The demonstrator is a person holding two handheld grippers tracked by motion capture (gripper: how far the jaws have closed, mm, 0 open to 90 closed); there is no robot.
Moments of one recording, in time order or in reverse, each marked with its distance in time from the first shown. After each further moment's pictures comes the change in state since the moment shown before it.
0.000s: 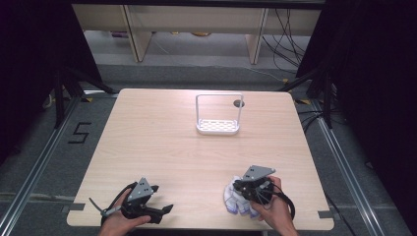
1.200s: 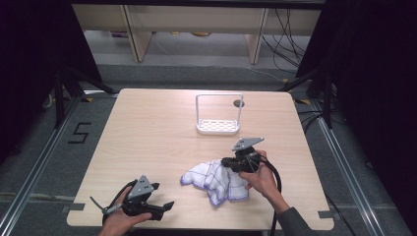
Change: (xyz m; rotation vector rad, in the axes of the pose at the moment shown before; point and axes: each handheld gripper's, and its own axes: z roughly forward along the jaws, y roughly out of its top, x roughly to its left) left arm 0.005 0.004 0.004 -0.010 0.001 0.020; right arm -0.056 0.046 0.056 -0.031 0.130 0.070
